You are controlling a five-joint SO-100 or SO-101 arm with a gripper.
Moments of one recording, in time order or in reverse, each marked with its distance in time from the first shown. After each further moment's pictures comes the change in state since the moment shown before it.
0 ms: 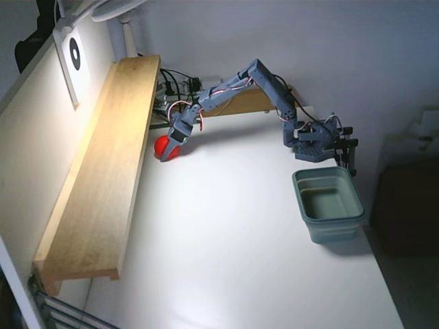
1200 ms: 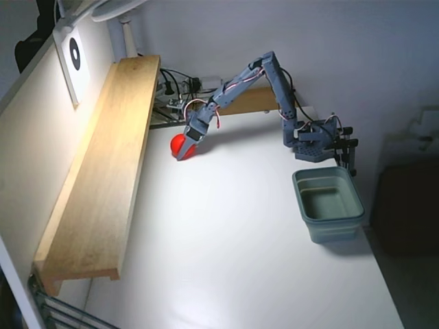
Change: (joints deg) arm 0.1 18.7 29.4 -9.6 0.0
